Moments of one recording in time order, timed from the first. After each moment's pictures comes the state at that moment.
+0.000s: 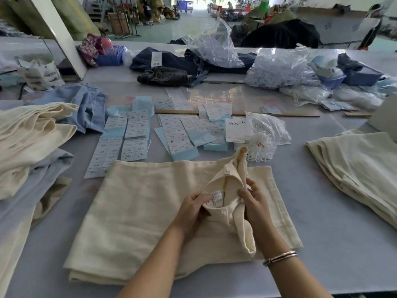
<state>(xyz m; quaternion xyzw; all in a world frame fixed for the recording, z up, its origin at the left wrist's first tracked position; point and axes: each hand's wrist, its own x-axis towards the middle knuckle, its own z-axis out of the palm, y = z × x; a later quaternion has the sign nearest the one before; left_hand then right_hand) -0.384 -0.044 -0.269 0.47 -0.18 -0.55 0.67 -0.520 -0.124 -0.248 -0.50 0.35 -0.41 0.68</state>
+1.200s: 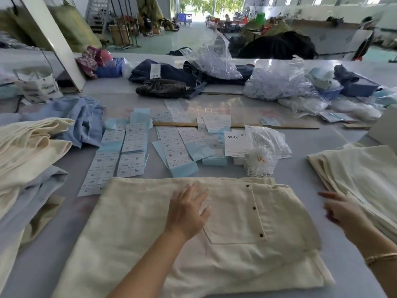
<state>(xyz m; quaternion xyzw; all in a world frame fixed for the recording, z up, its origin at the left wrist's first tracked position) -0.345 -0.069 -0.269 0.80 -0.56 -0.04 0.21 -0.666 -0.266 -0.219 -0.54 0.64 -0.29 0.47</state>
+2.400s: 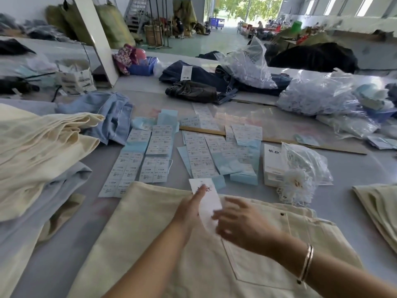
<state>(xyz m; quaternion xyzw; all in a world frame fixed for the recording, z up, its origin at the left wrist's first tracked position) -0.293 -0.082 -0.237 0.61 -0.10 -0.44 0.65 -0.432 -0.175 -0.205 -0.99 -0.06 -0.15 -0.01</state>
